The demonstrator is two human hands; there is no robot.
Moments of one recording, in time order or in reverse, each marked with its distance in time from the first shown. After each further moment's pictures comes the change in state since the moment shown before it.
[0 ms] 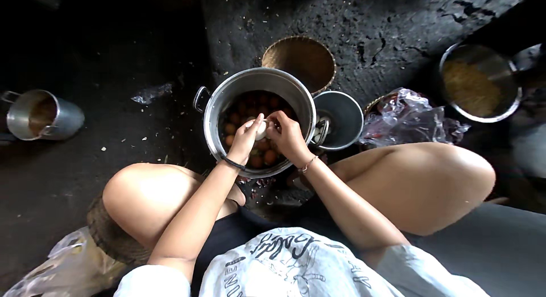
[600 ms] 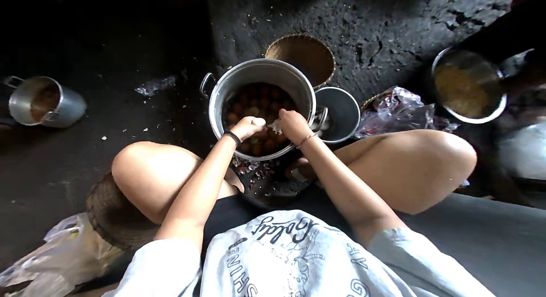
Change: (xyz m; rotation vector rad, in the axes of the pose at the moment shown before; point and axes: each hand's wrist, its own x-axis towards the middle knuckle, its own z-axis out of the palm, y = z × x) left_hand 0.032 -0.026 -0.026 0.424 -0.208 -0.170; right_hand 0.025 0.007 0.000 -0.567 -0.491 0.444
